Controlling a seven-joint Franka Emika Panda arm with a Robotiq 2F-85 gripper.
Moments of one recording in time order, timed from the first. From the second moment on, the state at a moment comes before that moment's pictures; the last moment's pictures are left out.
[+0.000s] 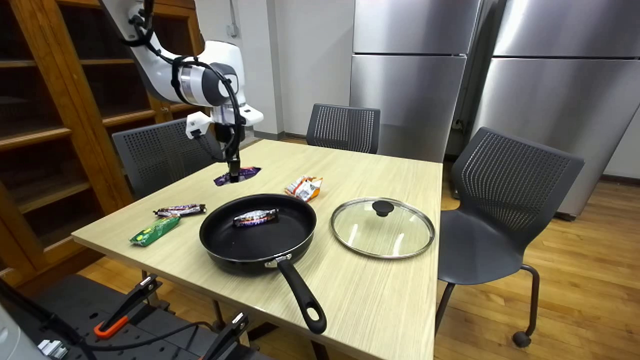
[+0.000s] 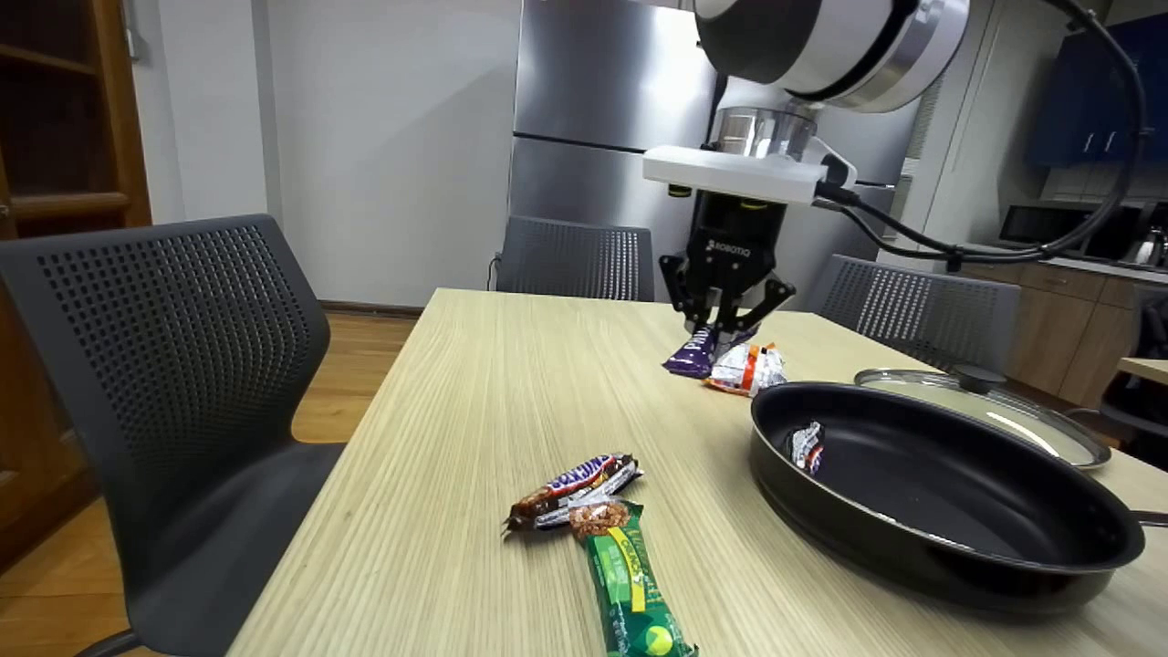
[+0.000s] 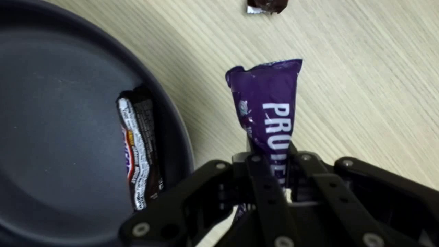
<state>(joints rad) 0.27 0.48 -0.01 -2.08 0.14 2.57 0.87</state>
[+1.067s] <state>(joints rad) 0.12 0.34 -0.07 -2.35 0.14 2.65 0.63</state>
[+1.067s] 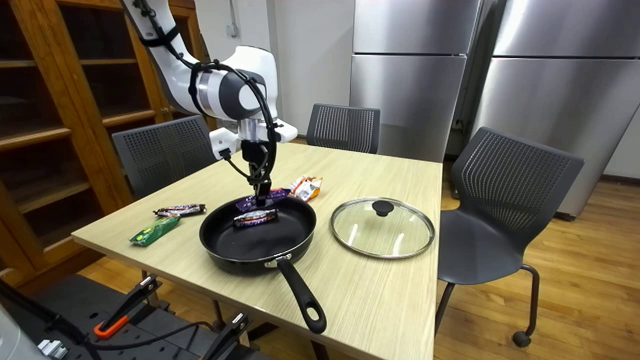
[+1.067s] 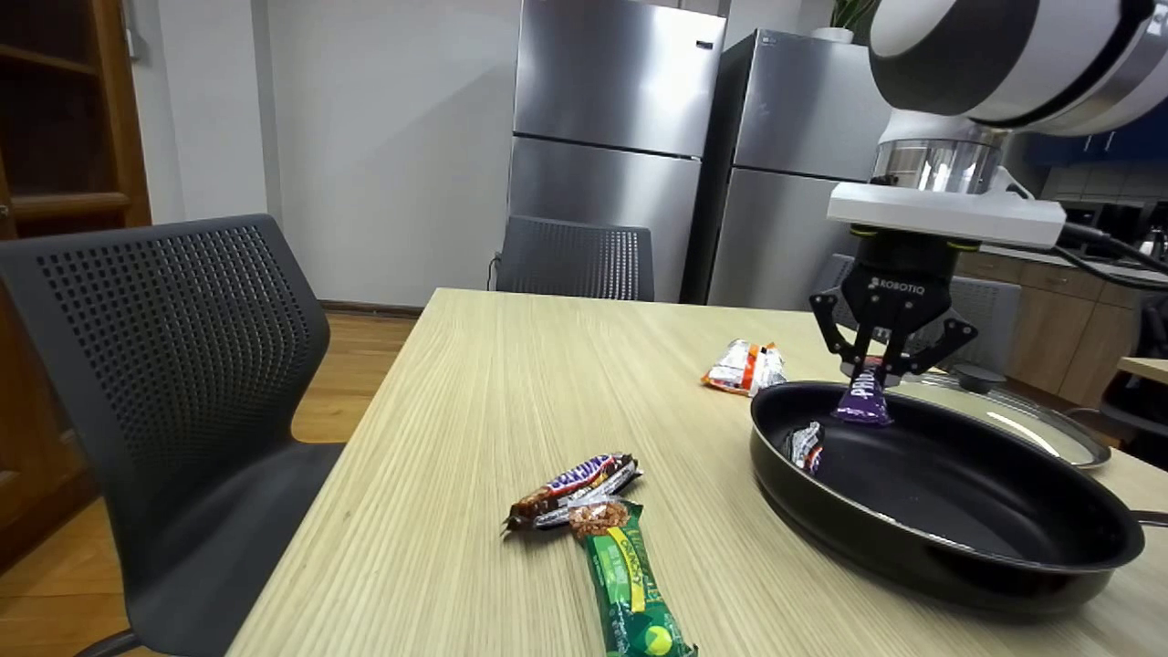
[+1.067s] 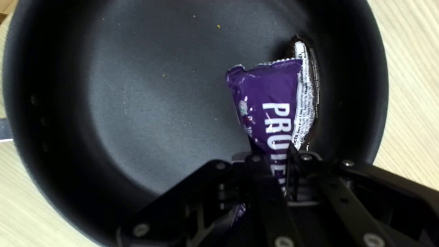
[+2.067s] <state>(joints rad) 0.09 0.48 -0.06 -2.30 0.22 2.65 0.52</state>
